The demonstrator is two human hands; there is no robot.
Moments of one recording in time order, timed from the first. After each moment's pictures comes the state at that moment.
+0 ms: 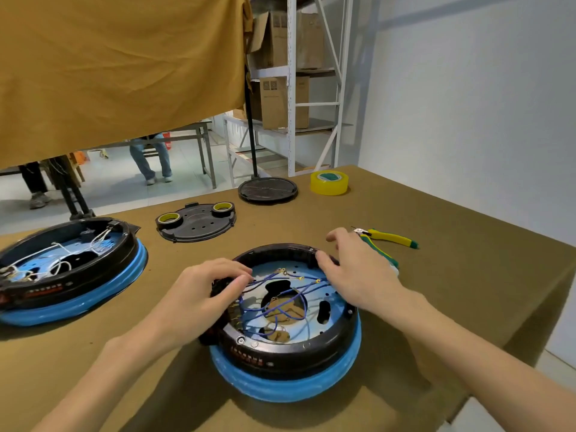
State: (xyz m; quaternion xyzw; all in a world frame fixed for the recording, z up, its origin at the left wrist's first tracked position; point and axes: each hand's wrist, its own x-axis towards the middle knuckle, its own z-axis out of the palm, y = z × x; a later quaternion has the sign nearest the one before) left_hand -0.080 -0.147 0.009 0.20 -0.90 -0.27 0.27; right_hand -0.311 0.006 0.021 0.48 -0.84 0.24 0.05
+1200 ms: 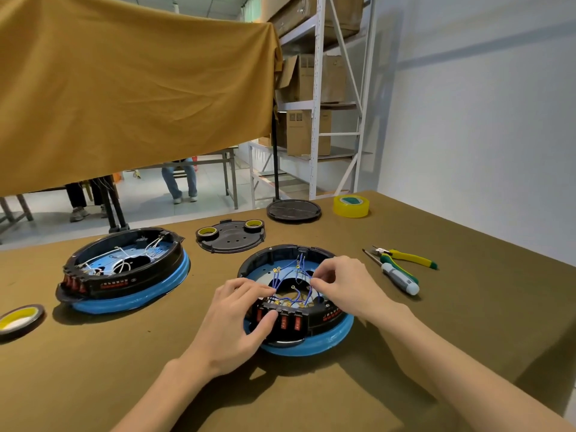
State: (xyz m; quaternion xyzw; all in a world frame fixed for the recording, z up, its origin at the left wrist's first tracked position) left_hand -0.047 -0.136 -0.037 0.22 -0.91 -0.14 0.33; right_hand -0.272 -0.017 0.020 0.56 -0.77 0.31 0.00
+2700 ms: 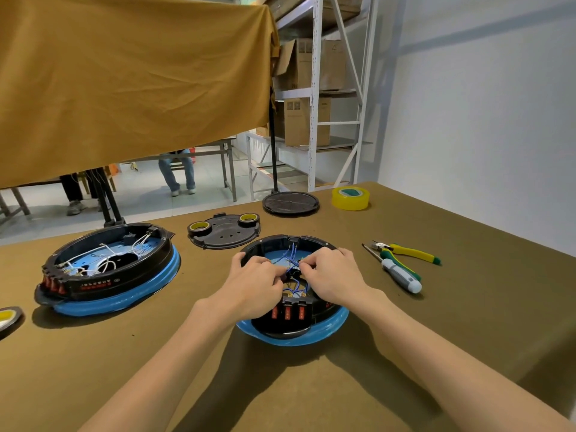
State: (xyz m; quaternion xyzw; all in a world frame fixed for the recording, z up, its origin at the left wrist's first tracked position) left_hand -0.130 -0.158 0.008 0.31 -0.94 -0.07 0.10; right_hand -0.279 -0.060 0.012 0.54 -0.80 0.24 0.03
